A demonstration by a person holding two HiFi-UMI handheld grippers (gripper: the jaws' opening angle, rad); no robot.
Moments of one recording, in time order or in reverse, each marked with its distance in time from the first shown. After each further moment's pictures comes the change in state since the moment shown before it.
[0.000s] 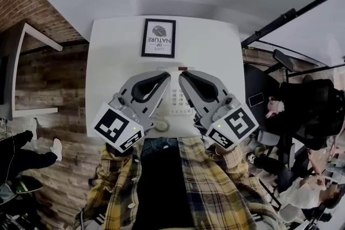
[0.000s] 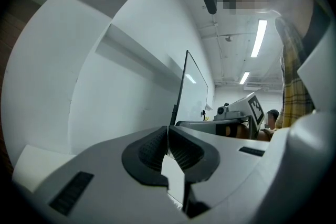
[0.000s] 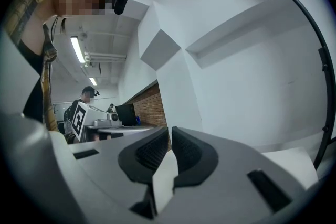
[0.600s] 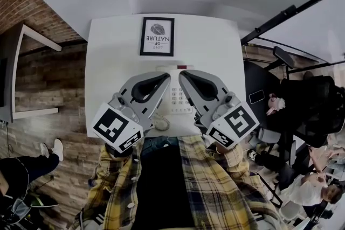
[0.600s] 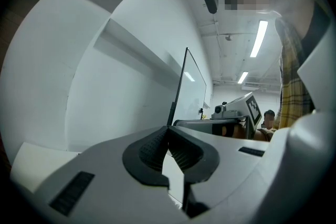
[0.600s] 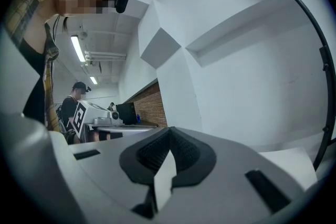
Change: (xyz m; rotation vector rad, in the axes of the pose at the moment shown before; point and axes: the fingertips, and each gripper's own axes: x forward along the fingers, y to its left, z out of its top) left arm 0.003 -0.004 -0.005 -0.014 0.033 -0.023; right arm -0.001 -0.002 -0.004 -0.008 0.017 0.008
